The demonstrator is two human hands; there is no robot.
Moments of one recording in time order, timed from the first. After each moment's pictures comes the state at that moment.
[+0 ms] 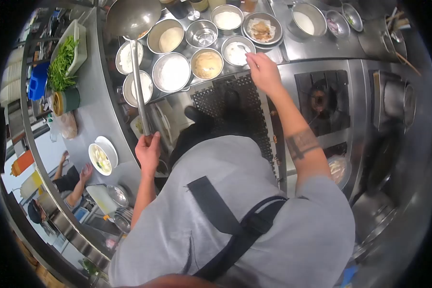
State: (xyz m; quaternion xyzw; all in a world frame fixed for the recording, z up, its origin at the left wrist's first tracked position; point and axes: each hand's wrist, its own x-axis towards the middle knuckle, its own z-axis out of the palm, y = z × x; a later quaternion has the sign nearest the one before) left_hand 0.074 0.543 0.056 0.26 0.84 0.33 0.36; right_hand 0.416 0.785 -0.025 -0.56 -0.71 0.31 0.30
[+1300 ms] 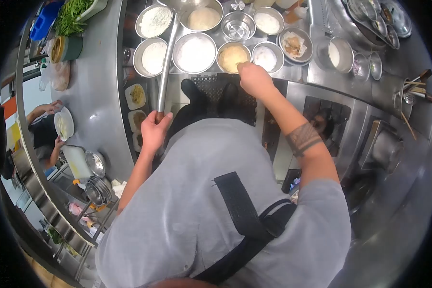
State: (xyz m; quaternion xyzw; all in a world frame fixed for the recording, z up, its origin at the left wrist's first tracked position) left_hand 0.080 0.543 0.046 0.23 0.84 0.30 0.39; right_hand 0.320 0.798 -0.007 -0.34 -0.91 0.24 -0.03
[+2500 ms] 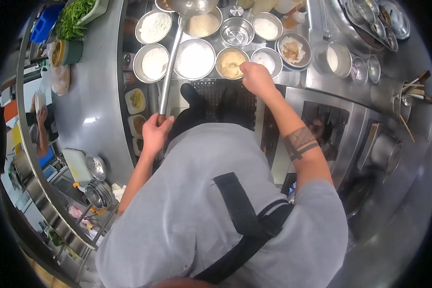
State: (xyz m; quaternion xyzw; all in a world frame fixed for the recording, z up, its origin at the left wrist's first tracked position) left_hand 0.078 0.555 0.041 0.19 0.83 0.30 0.43; right_hand 0.329 0.815 -0.030 -0.40 -0.85 0.32 0.12
